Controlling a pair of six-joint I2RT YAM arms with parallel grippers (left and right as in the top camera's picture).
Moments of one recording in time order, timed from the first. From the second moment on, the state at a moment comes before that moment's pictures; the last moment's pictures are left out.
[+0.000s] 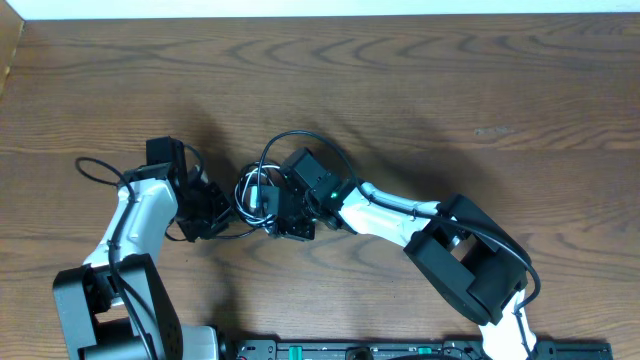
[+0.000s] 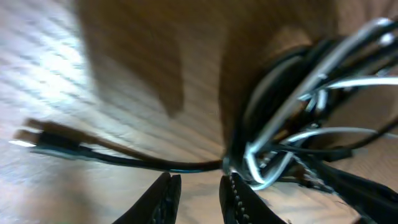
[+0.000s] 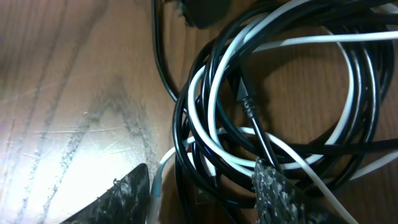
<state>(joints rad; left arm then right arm) 0.19 1.58 0.88 -0.84 0.36 -0.42 0.87 2.09 1.24 -0.14 -0.48 -0.48</state>
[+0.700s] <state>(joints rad) 0.19 1.58 0.80 -0.70 0.34 -0.51 0.74 1.96 1.24 -0.27 -0.50 -0.37</state>
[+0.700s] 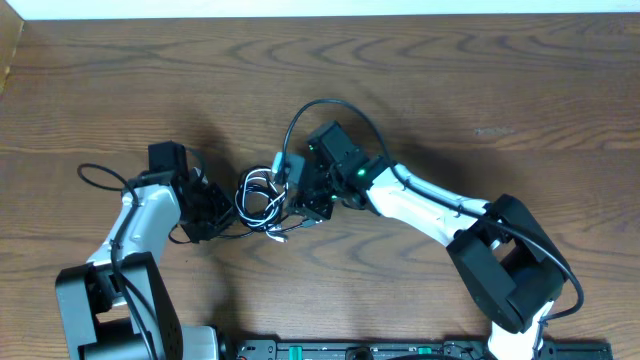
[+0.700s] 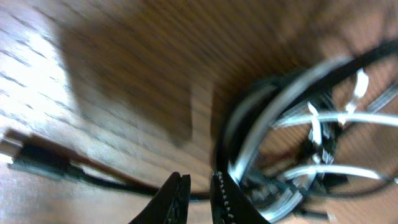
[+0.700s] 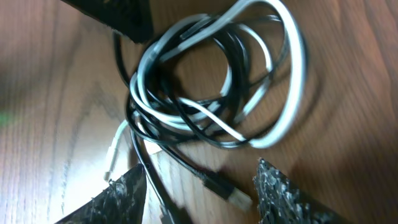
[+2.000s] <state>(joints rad) 0.19 1.65 0.77 -0.44 0.37 -0.58 0.74 1.96 1.24 -0.29 -0.50 -0.36</state>
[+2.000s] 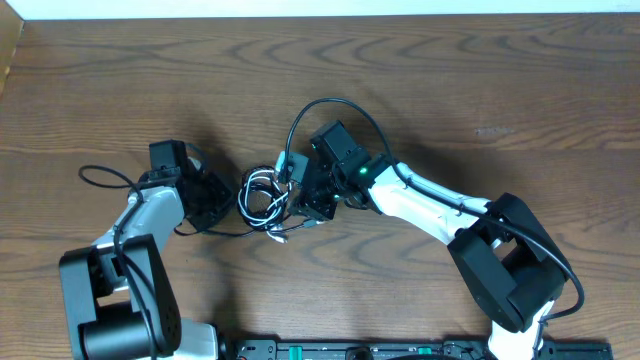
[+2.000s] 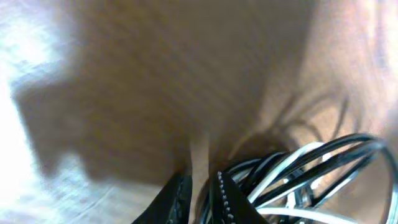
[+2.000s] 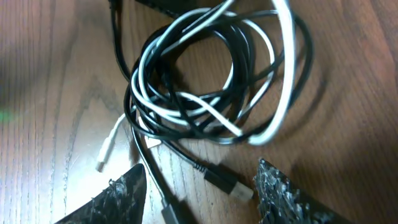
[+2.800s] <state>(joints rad) 0.20 1.70 0.87 -0.74 0.41 -0.45 0.75 2.03 1.24 -0.34 -0.47 -0.45</state>
